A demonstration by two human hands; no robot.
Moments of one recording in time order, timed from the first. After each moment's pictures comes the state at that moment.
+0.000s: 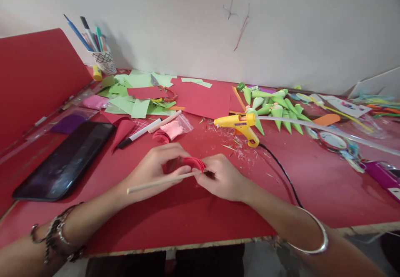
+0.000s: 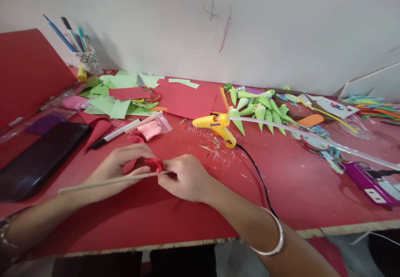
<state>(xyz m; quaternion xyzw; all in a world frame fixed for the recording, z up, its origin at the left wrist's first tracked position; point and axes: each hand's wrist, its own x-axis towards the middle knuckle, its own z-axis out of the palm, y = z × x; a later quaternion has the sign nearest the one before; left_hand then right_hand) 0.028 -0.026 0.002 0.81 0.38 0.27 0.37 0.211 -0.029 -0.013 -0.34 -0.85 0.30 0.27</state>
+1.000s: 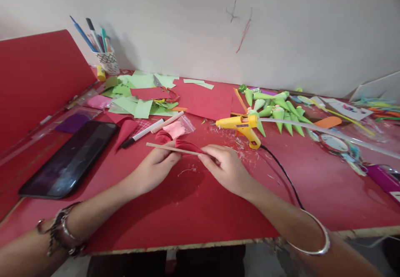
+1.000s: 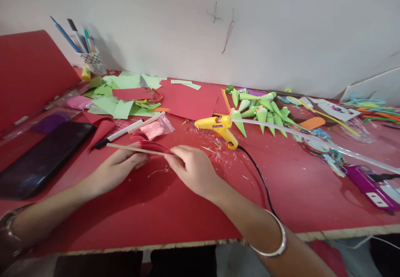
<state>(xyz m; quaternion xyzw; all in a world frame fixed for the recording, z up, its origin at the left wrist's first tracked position) 0.026 -0.024 -0.007 0.69 0.47 0.34 0.43 0.215 -0.021 -0.013 -0.43 -0.83 0.22 0.28</state>
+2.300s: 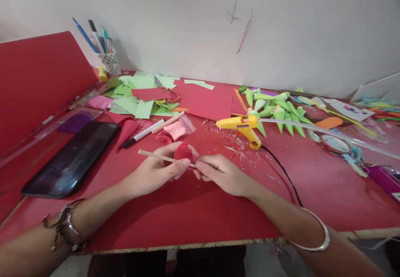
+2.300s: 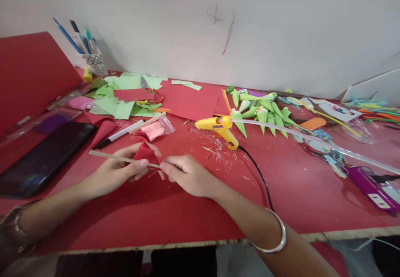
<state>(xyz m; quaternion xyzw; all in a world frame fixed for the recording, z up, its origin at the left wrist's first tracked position) 0.028 -0.028 0.001 0.68 0.37 0.32 0.55 0.213 -0.023 -0.012 -0.33 -0.72 0.56 0.23</state>
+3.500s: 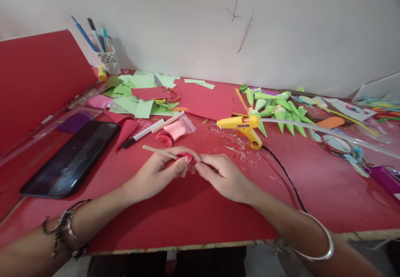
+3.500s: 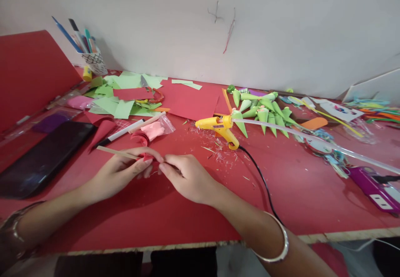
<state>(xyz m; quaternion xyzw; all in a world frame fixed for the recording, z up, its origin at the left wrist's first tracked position) 0.030 -0.030 -0.005 0.70 0.34 0.36 0.52 0.209 -0.030 -0.005 -0.37 -0.79 0.43 0.25</state>
